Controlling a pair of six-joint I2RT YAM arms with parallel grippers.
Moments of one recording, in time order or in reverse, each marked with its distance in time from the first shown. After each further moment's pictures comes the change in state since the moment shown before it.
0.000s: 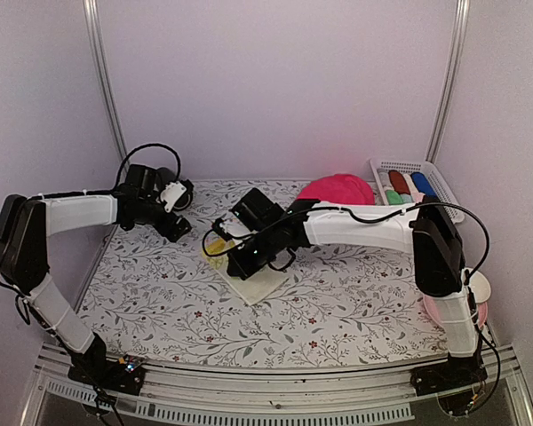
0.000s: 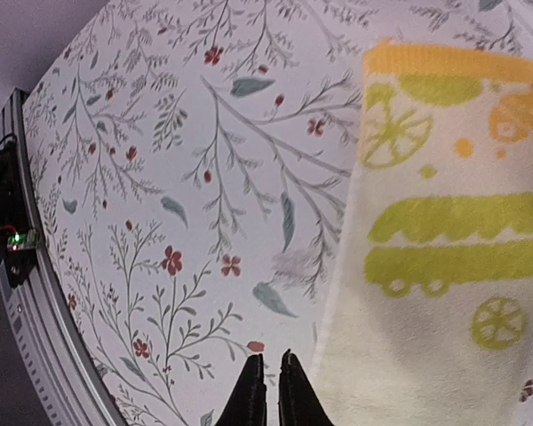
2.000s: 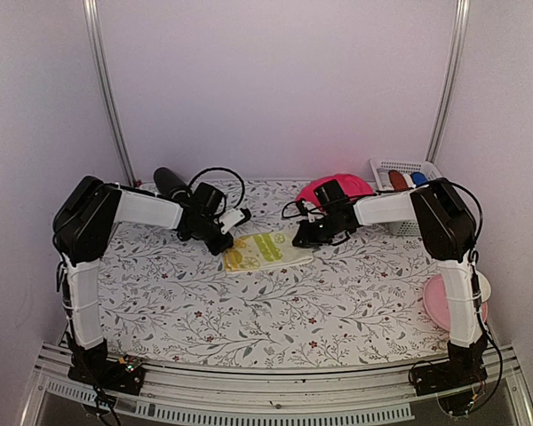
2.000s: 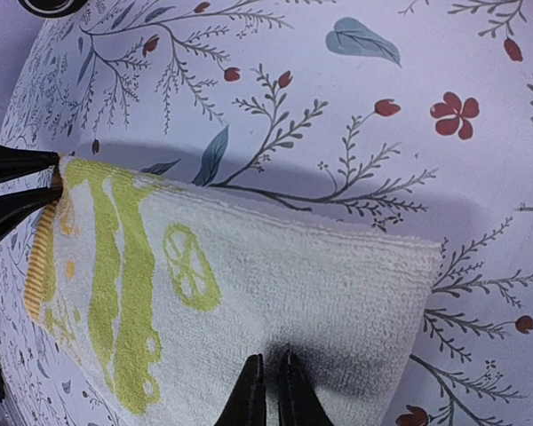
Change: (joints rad) left arm -0.270 0.441 0.258 0.012 -0.060 -0.024; right arm -0.468 0.043 -0.263 0.342 -0.148 0.098
